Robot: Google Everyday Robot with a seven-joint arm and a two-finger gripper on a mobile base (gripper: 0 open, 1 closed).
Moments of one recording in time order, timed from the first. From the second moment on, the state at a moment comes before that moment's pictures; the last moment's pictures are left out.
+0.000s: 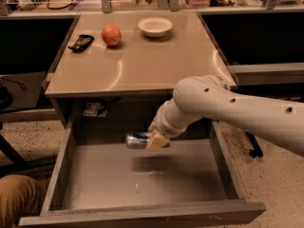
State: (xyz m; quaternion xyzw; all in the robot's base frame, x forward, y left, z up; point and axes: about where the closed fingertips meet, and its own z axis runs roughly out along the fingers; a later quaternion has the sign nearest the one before) arm 0.537 -0.014 0.689 -0.65 0.72 0.08 0.24
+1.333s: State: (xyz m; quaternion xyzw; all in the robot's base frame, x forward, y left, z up) arm 0.541 -0.002 0.596 -0.59 0.74 0.10 0.29
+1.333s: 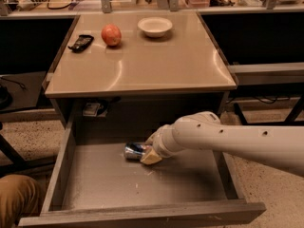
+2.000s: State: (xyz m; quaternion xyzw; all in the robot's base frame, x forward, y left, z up) arm 0.541 -0.002 0.596 -0.59 0.74 0.10 0.29
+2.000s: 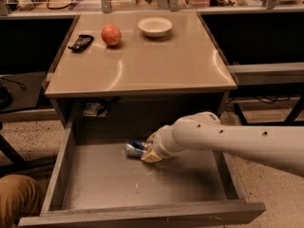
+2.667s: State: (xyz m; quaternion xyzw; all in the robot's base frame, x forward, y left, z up) arm 0.541 -0.002 0.596 -0.59 0.74 0.10 0.29
